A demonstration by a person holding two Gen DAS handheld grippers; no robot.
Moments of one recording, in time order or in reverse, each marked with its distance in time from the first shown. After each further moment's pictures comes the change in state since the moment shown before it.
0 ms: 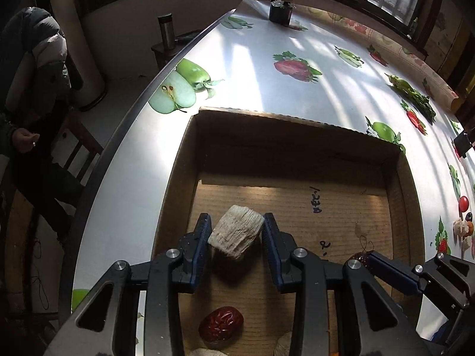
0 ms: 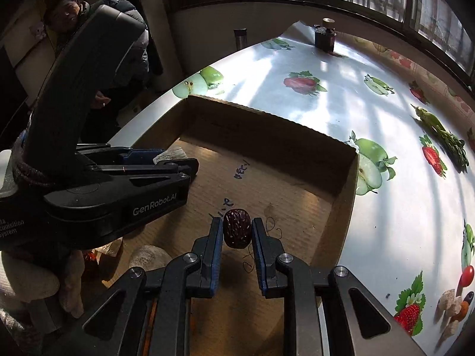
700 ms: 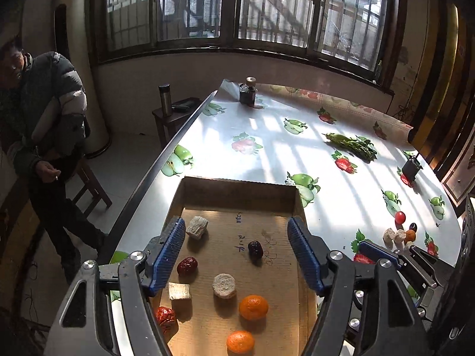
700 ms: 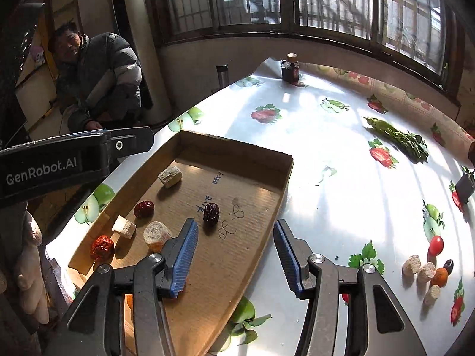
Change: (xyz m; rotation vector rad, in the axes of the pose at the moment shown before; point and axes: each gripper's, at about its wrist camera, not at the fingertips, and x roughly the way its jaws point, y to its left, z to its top) left arm -0.183 -0.064 -0.050 0.028 -0.342 -0.033; right arm -0.126 -0.026 -0.051 0.099 -0.223 -0.065
